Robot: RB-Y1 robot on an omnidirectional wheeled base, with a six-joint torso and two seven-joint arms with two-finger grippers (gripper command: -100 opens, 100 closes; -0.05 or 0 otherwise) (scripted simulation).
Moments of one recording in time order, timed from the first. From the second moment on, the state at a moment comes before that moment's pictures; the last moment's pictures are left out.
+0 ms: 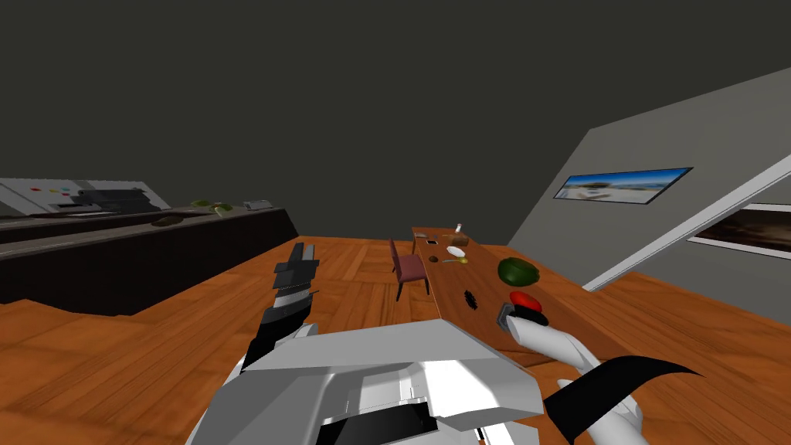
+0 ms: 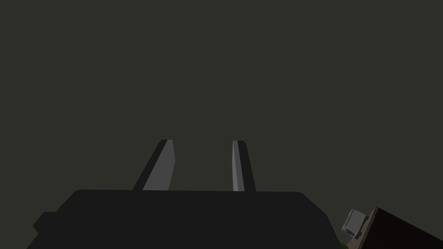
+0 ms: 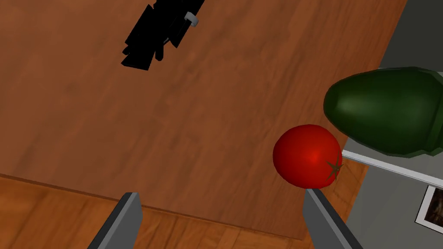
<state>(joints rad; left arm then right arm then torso) 0.54 -0.04 0.02 -2.24 -0.03 -0.57 0.07 0.47 -0.41 -0.51 -1.70 -0.24 0.85 -0.56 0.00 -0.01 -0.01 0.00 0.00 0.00</state>
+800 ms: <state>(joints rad) 0.54 -0.04 0.02 -2.24 -0.03 -0.57 0.07 0.45 -0.43 -0.59 -1.60 -0.33 1.07 -0.61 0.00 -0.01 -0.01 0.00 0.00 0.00</state>
